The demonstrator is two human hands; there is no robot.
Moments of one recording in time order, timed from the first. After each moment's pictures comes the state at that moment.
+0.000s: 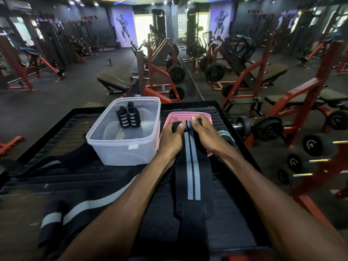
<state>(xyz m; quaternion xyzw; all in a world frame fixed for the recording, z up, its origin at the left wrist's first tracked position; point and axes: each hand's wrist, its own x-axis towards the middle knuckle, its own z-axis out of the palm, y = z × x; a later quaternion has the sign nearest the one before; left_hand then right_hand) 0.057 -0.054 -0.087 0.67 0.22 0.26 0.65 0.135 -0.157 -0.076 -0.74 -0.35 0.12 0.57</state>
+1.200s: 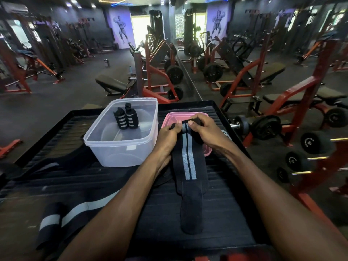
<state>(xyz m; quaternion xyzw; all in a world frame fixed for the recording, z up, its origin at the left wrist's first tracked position) 0.054 -0.054 -0.078 0.61 0.24 0.20 0.73 0.147 -0.160 -0.071 -0.74 -0.34 0.10 0.58</state>
